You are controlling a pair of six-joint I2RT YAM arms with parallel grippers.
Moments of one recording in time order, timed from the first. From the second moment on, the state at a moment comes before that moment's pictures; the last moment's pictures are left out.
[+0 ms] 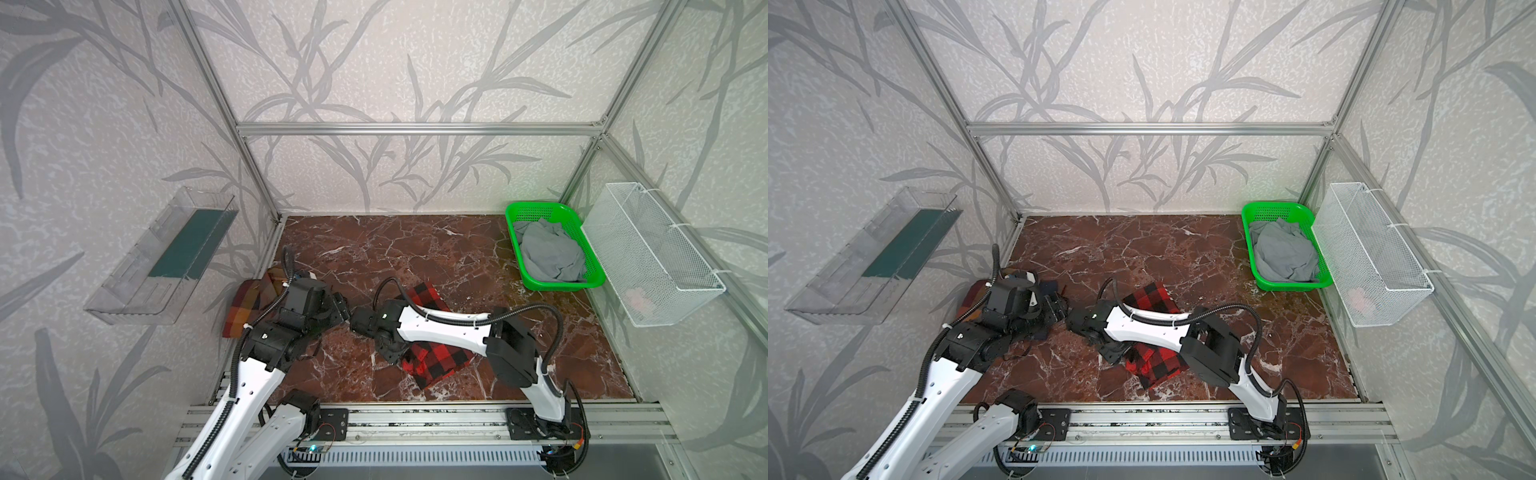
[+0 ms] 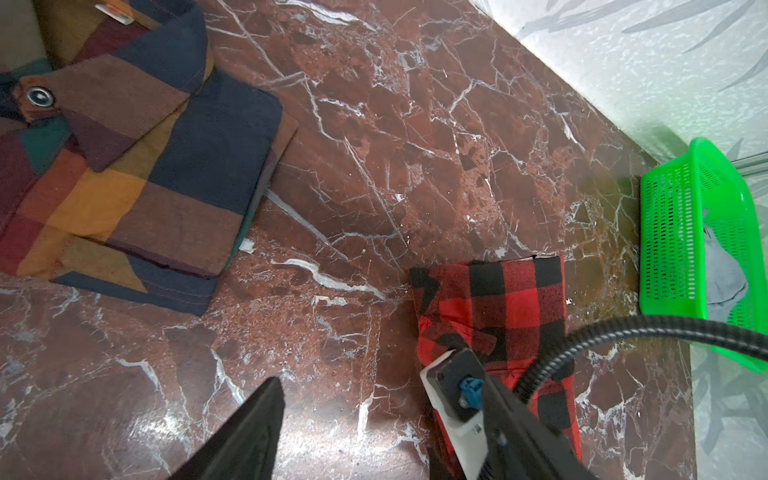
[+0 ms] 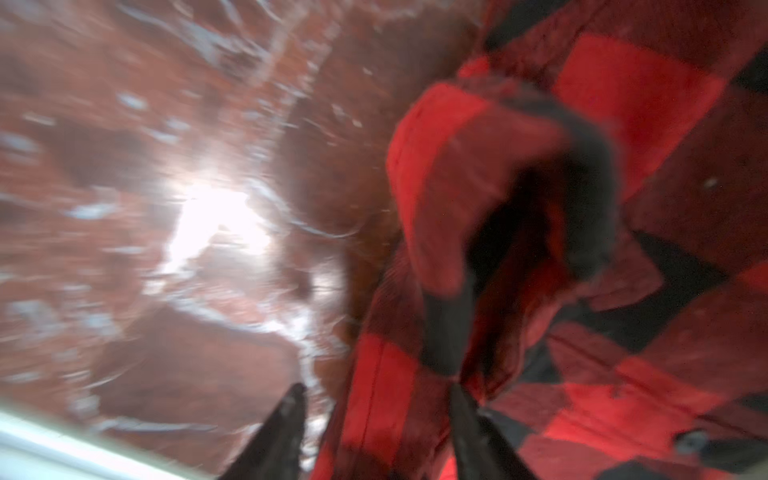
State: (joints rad) left arm -0.33 0.78 0.87 -0.91 -0.07 -0.75; right arm 1.20 2.12 1.77 -1.13 0.12 0.42
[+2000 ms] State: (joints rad) left arm -0.44 1.01 0.95 -0.89 0.00 -0.75; right arm 1.04 1.43 1.10 -0.55 -0.16 0.54
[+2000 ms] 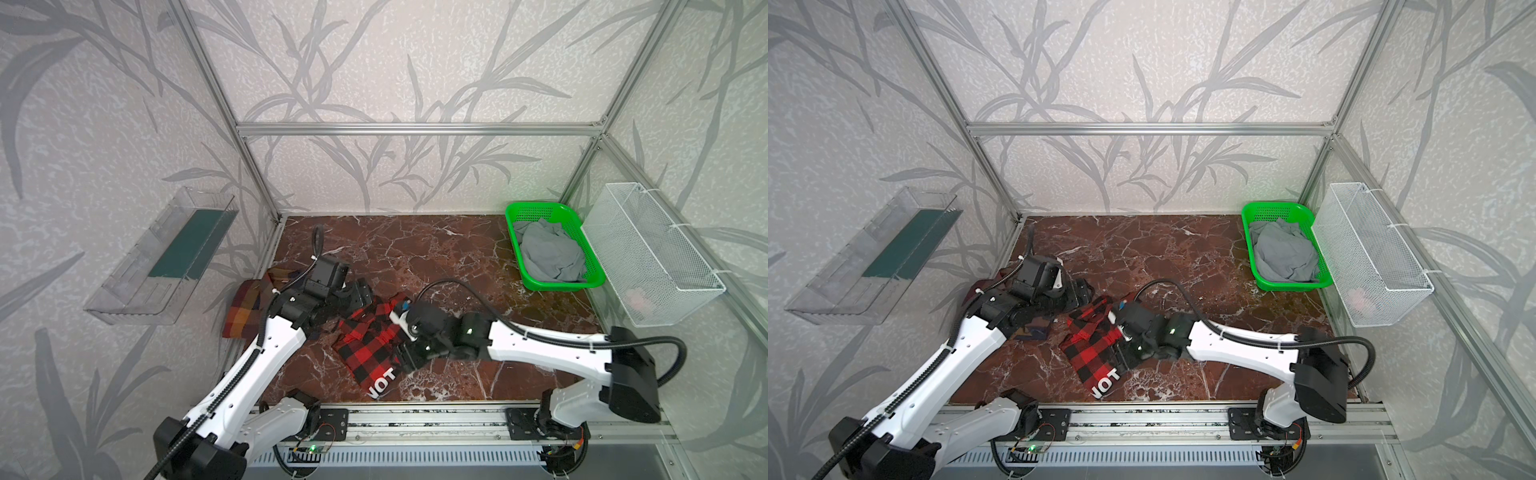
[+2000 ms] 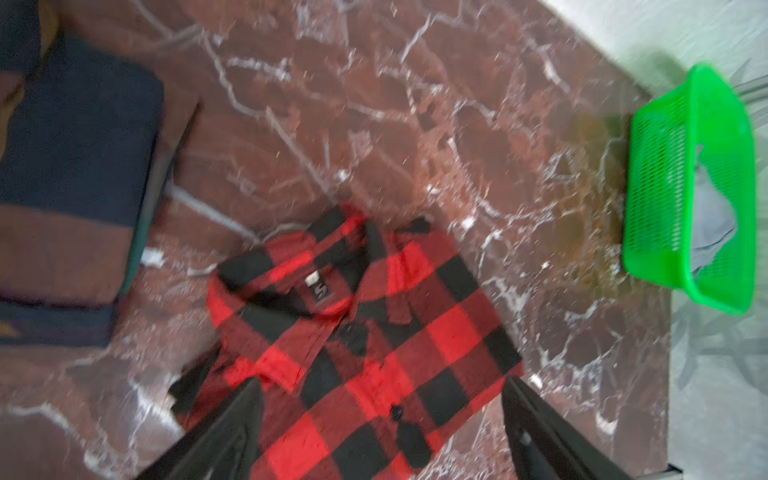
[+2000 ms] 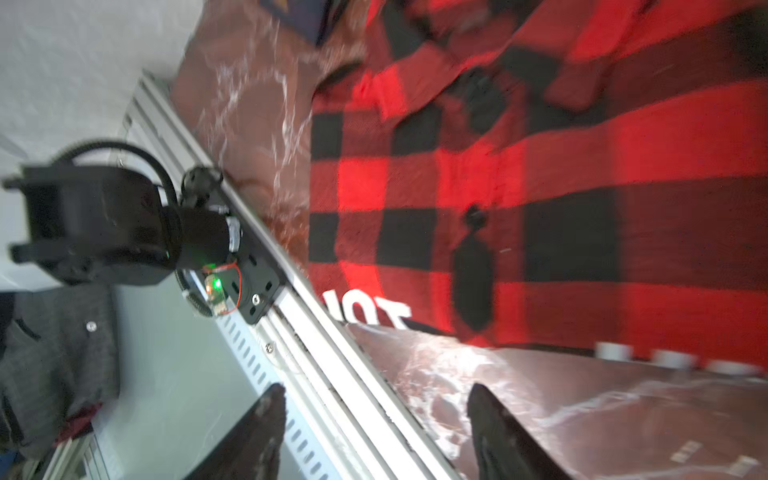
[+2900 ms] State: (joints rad) left arm -0.83 0.84 0.41 -0.87 -0.10 -1.30; right arm 0.70 1.81 1.13 -0.50 -0.48 0.19
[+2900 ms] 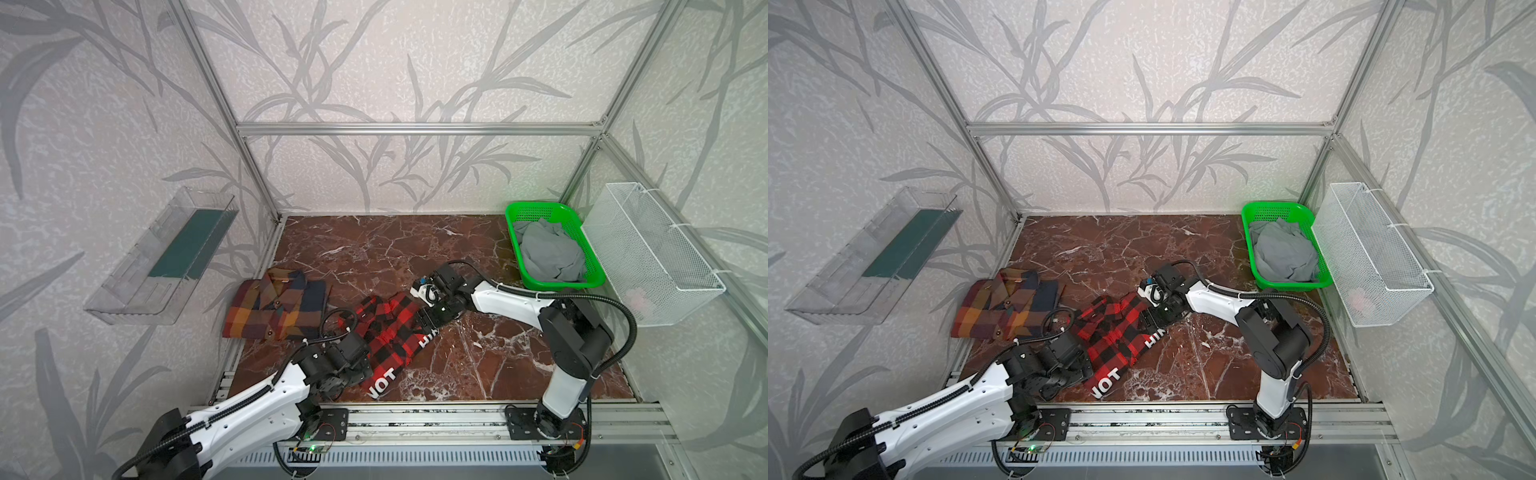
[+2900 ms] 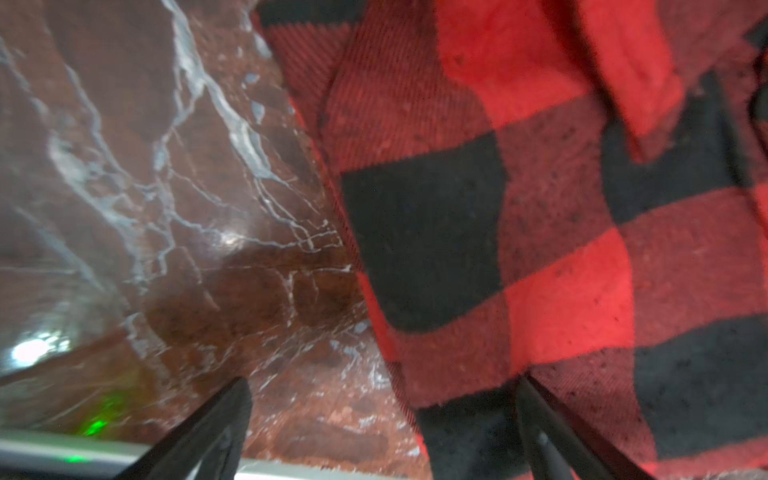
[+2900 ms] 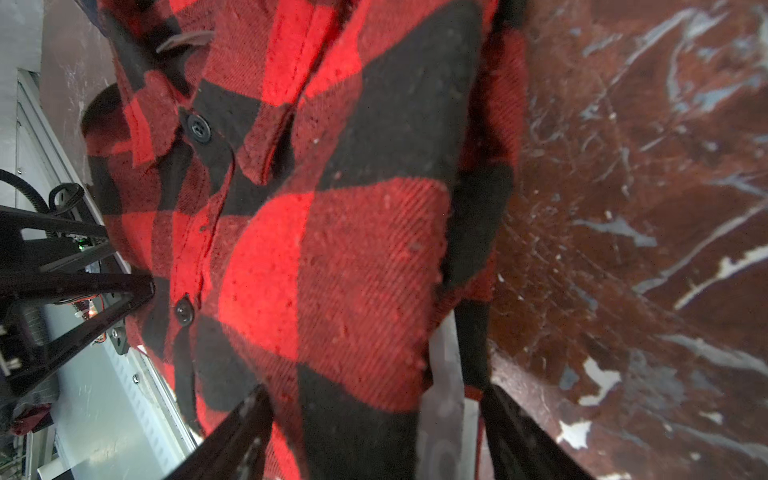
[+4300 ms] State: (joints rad) left arm -0.88 0.96 0.27 -0.35 -0.12 -1.42; right arm 0.73 1.87 1.07 -0.37 -0.53 0.31
